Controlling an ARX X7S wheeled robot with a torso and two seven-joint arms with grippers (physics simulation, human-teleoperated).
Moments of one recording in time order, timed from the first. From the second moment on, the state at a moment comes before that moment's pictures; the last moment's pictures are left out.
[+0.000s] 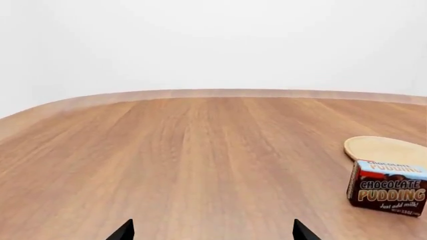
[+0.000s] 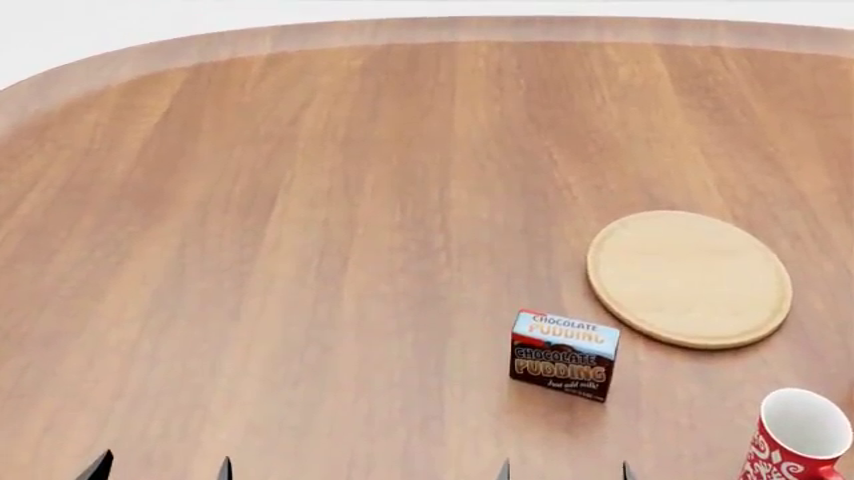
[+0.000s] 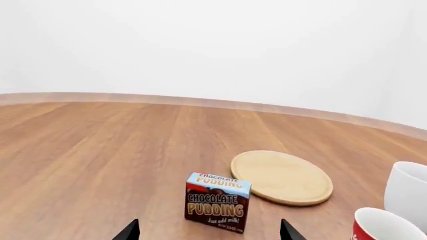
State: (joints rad) left arm -0.01 -0.19 0.26 0.01 -0.20 0.05 -0.21; right arm -0.02 0.19 -0.25 -0.10 0.08 0.00 0.32
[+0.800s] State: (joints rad) left arm -0.01 -0.20 0.28 0.01 -0.22 0.06 -0.22; right arm -0.02 0.21 -0.27 -0.10 0.09 0.01 0.34
